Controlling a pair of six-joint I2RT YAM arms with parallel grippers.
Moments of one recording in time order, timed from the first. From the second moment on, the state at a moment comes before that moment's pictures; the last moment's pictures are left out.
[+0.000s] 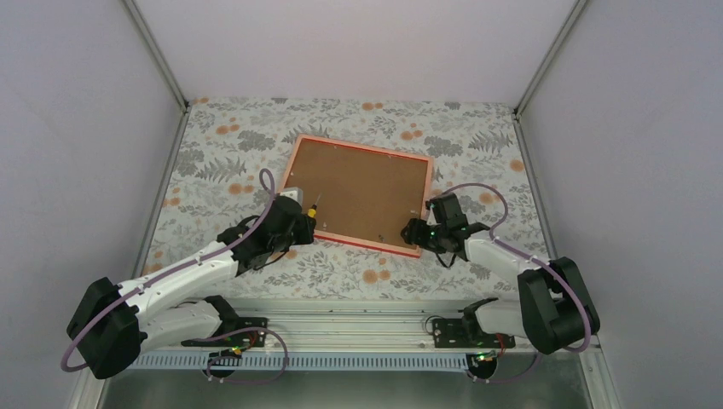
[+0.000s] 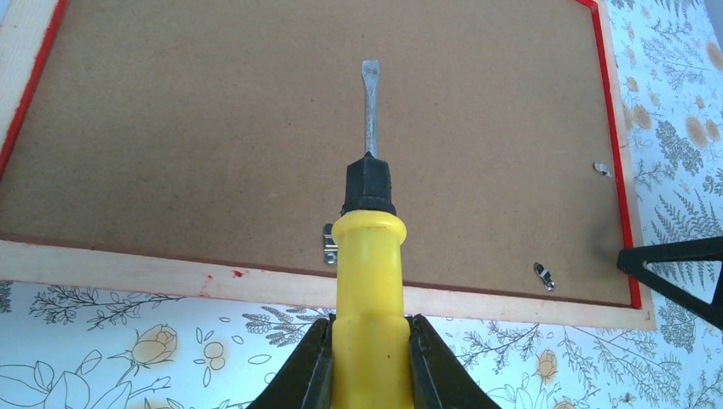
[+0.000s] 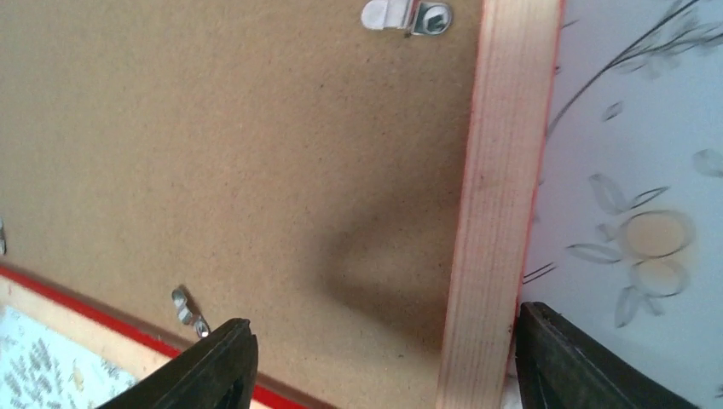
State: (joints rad) left arm -0.76 1.06 0.62 -0.31 -0.14 -0.77; right arm 0.35 1.28 0.50 -0.24 -0.23 0.62
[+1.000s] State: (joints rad) left arm -0.70 1.00 0.57 -0.32 -0.14 -0.74; right arm 0.91 1.65 0.87 -0.29 -0.33 0.69
